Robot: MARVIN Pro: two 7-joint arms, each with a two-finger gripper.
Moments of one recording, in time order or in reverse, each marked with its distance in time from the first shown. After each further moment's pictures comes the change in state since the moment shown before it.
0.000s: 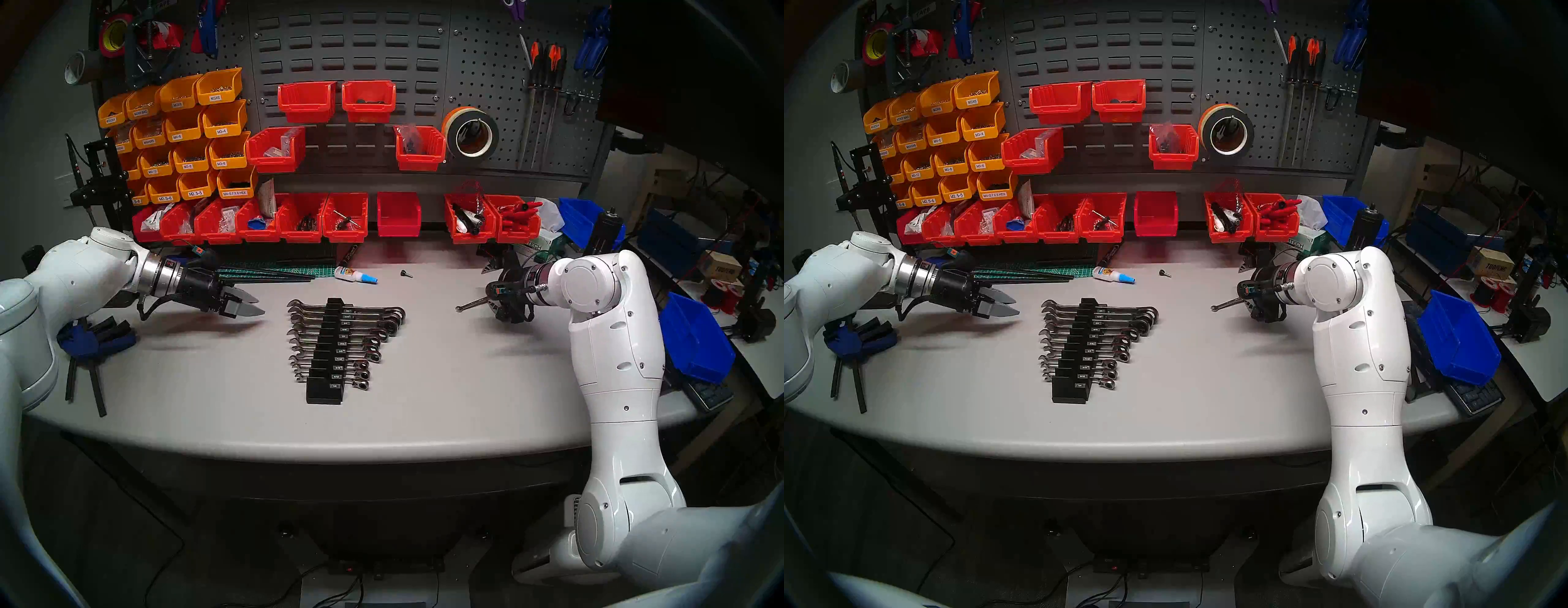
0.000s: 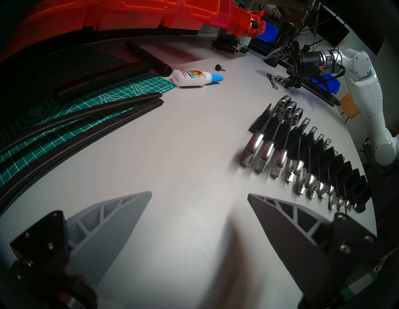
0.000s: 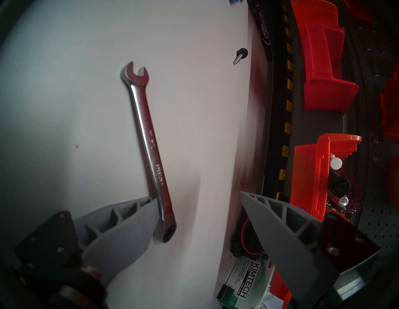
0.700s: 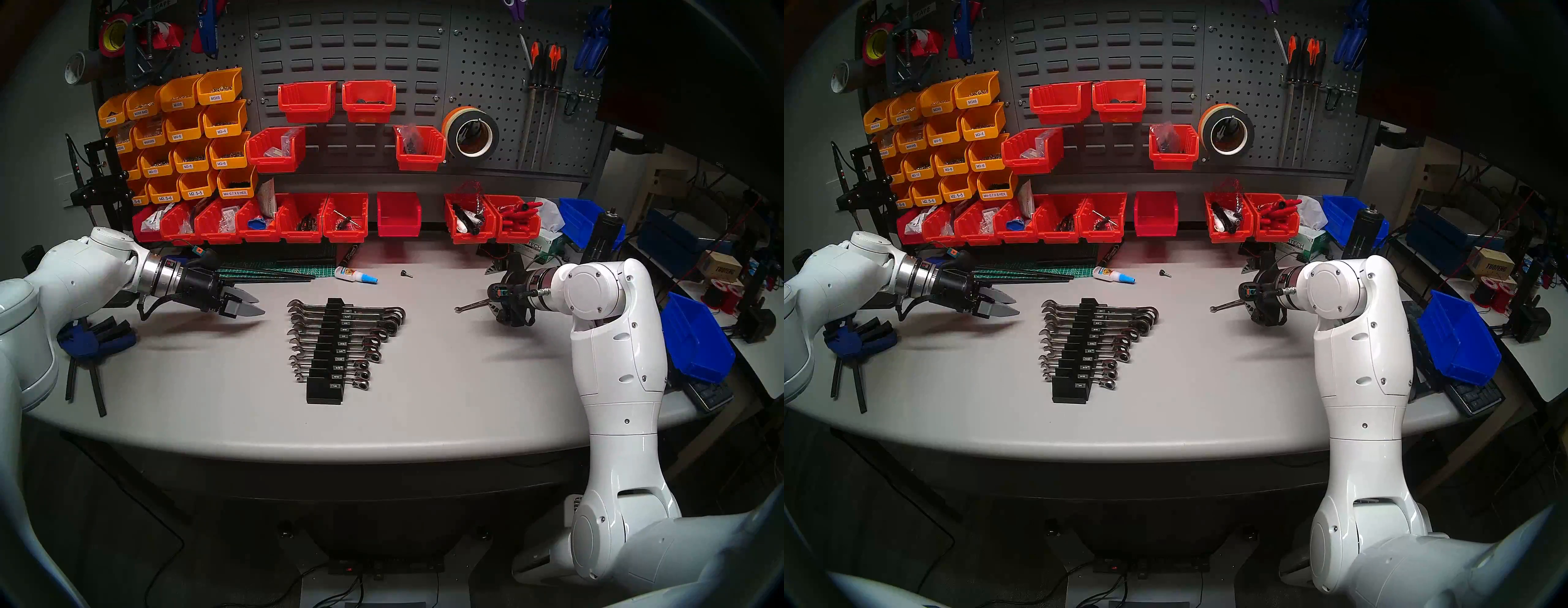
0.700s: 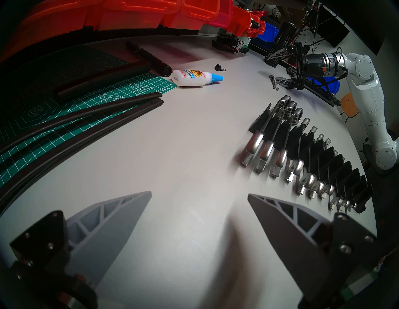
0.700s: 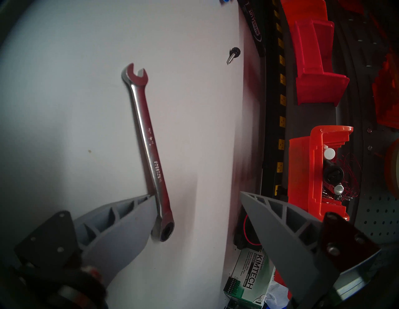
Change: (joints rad) left arm 0.000 -0.001 0.000 0.000 0.000 0.000 0.000; right arm -0.050 -0.016 0.033 -0.057 0.006 0.027 -0.011
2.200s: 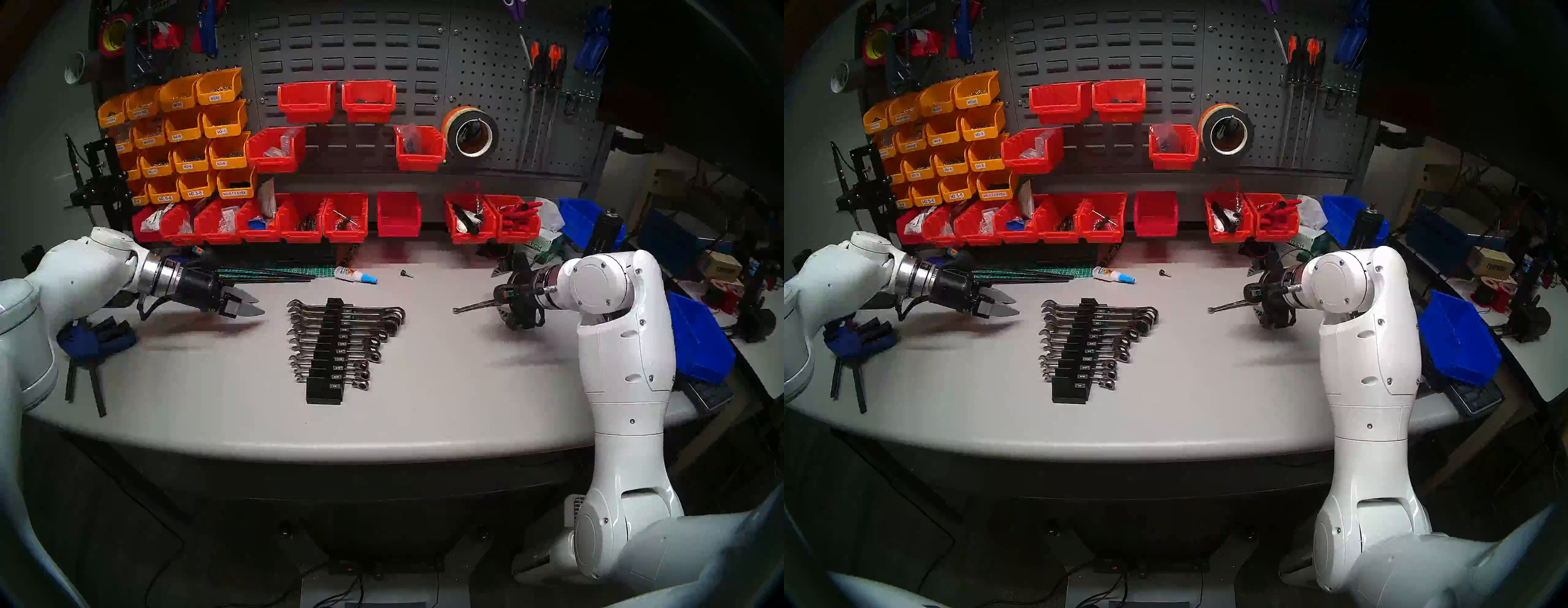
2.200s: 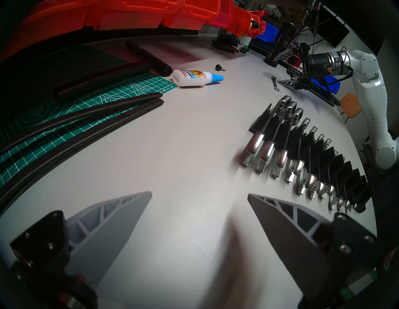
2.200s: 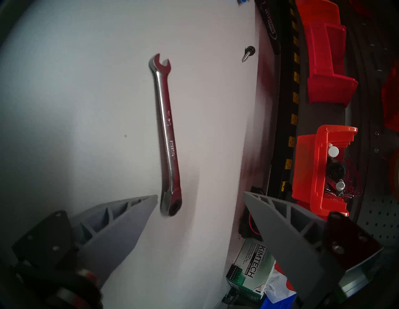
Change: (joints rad) left arm 0.000 0.000 0.000 0.001 0.000 0.000 -0.001; right arm -0.001 0.002 -0.018 -0.097 -0.026 0.028 0.146
